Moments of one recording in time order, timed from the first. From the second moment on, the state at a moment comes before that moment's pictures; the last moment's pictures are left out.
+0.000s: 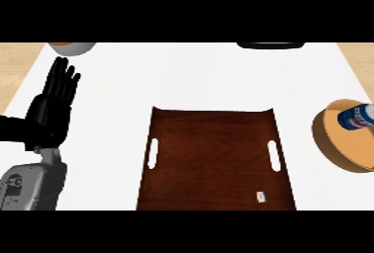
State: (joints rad) left arm -0.26 0.19 0.11 -1.54 0.13 0.10 0.04; right arm -0.33 -0.48 -0.68 -1.21 0.36 0.04 -0.06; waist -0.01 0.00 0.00
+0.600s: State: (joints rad) left arm -0.27 0.19 0.12 -1.56 0.13 0.09 0.06; right arm -0.25 -0.63 -0.93 -1.05 0.07 0.14 -0.22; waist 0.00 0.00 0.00
